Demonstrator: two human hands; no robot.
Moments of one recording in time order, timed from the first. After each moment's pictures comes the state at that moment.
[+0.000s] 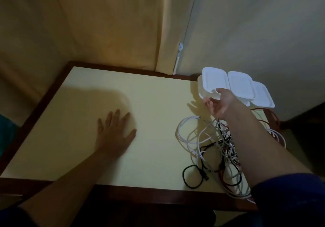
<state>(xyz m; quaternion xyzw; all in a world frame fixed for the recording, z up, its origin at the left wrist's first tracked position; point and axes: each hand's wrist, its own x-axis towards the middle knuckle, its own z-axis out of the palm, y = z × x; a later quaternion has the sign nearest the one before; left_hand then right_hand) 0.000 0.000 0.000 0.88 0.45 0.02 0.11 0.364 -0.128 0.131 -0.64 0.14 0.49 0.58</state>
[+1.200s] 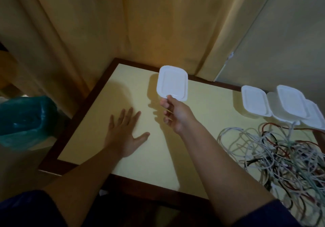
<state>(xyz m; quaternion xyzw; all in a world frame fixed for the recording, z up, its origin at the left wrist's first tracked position) -0.100 0.051 0.001 0.88 0.47 0.03 0.11 0.095 0.000 0.110 -0.62 -0.08 0.55 0.55</state>
